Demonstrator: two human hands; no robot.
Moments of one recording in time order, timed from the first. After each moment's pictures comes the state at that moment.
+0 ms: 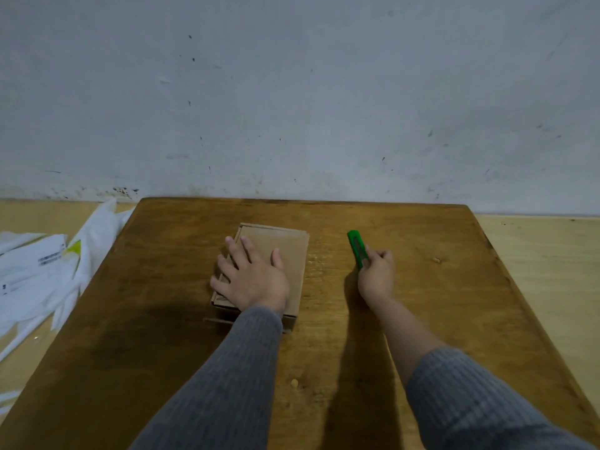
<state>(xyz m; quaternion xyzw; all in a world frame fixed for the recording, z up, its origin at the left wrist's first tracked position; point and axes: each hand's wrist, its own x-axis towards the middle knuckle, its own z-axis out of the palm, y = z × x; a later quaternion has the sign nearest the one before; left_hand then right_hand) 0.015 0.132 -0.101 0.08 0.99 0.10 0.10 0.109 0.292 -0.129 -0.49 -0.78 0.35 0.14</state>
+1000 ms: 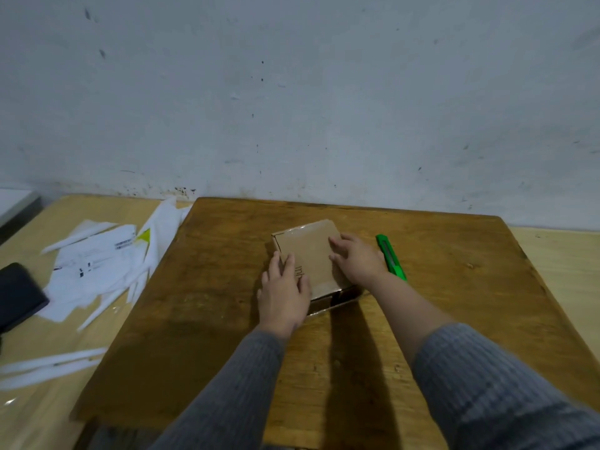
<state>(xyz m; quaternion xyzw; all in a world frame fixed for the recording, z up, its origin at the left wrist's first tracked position) 0.036 0.055 -0.093 0.19 0.93 0.29 0.13 0.060 0.216 -0.077 -0.30 -0.92 0.24 -0.02</state>
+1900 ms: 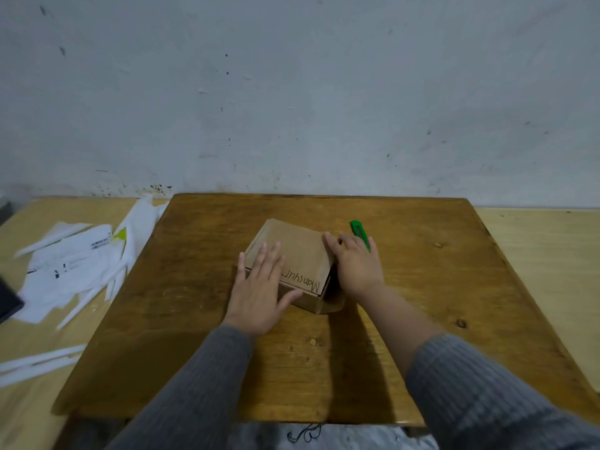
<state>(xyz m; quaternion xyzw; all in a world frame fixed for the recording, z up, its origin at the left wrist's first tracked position) 0.038 0.036 -0.105 0.43 0.90 -0.03 0.01 0.126 0.215 -0.082 -0.26 -0.96 0.07 0.01</state>
